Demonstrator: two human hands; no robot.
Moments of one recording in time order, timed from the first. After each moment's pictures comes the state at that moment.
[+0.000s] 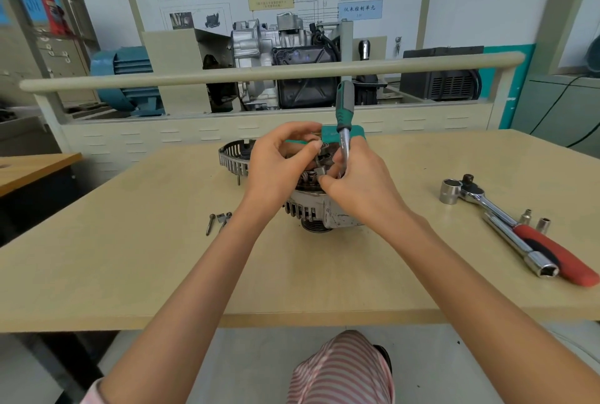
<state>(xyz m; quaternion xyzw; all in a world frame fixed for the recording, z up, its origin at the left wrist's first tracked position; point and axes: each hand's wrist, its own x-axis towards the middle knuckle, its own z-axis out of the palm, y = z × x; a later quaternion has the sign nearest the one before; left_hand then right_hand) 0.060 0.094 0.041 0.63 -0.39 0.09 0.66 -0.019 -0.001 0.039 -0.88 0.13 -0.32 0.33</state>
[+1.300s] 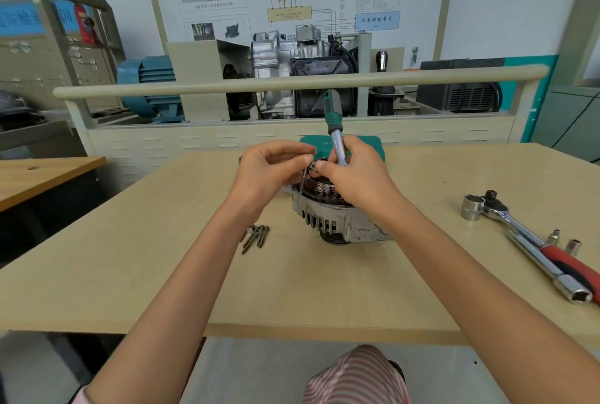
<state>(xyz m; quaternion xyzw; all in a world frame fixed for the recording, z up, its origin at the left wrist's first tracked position) 0.088 0.132 0.051 0.64 -0.35 -0.01 0.68 0.012 0.011 0.057 -0.85 0.09 -0.31 0.42</state>
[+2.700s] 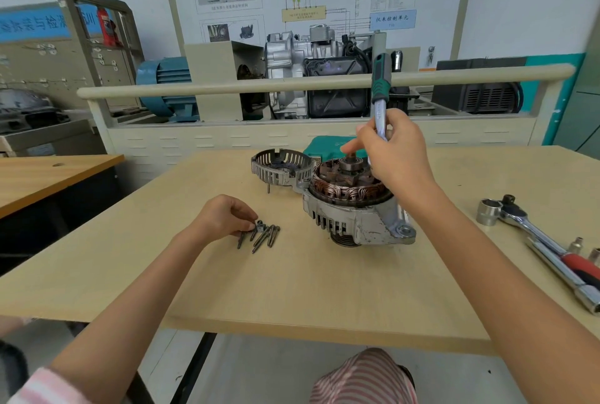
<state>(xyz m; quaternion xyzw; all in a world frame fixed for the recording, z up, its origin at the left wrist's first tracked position) 0.176 0.204 -0.017 0.88 -0.21 -0.06 0.41 0.007 -0.006 0.075 -0.77 0.06 -0.42 0.48</state>
